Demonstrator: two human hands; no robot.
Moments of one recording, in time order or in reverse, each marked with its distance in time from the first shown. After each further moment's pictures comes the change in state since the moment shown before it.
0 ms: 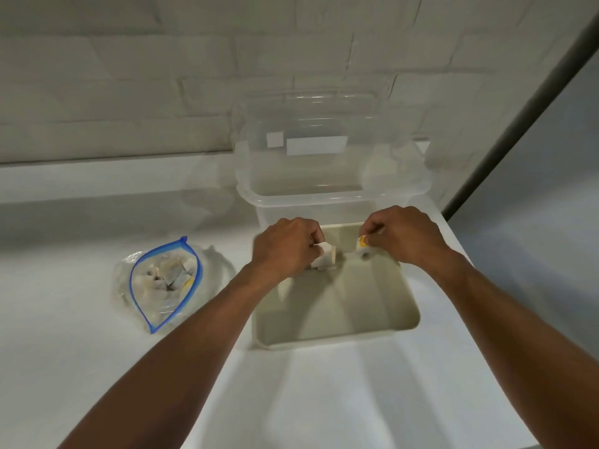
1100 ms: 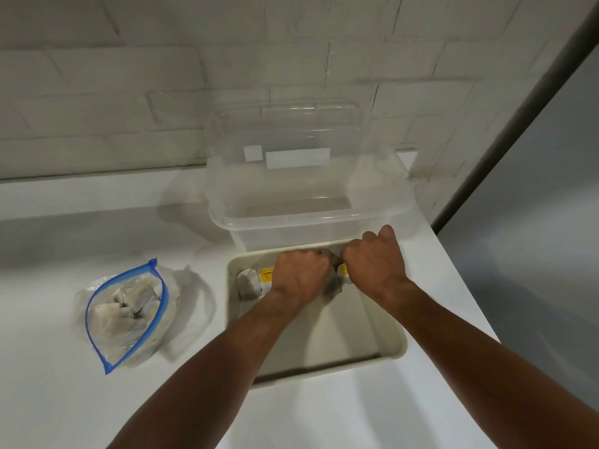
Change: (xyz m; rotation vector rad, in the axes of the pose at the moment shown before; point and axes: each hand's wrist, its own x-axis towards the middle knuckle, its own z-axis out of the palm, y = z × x) left_hand 0.039 0.040 0.067 0.515 0.124 0.197; right_hand 0.022 0.007 0.042 -0.725 0.058 -0.221
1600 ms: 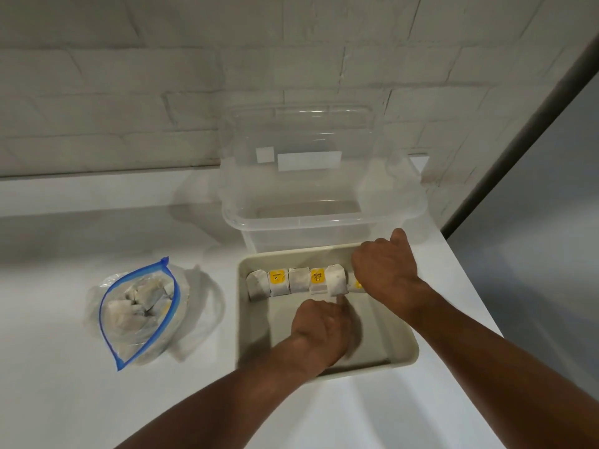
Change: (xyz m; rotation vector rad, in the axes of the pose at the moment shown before) left_hand -0.069 0.029 0.015 0.291 -0.285 0.300; right_hand -0.008 -0.004 -0.025 -0.065 -0.069 -0.017
